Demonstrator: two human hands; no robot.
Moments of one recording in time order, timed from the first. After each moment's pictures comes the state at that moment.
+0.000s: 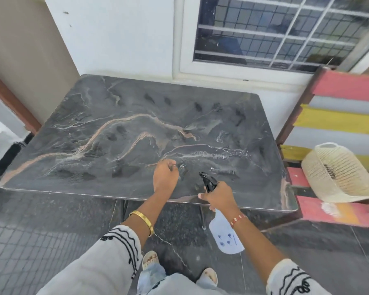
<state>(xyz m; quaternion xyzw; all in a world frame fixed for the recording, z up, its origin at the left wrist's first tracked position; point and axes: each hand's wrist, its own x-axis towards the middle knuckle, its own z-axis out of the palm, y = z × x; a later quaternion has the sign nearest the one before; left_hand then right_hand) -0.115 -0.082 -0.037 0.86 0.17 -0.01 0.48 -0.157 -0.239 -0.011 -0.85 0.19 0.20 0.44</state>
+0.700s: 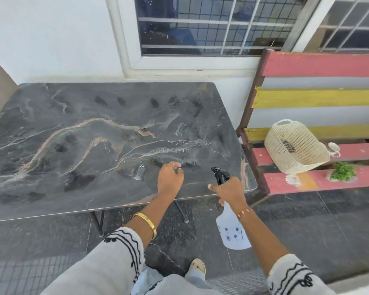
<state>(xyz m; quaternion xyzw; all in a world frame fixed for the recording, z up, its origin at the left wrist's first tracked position) -0.123 -0.202 -0.044 0.88 0.06 -0.09 0.46 -0.180 -0.364 -0.014 -0.83 0.33 0.10 0.45</state>
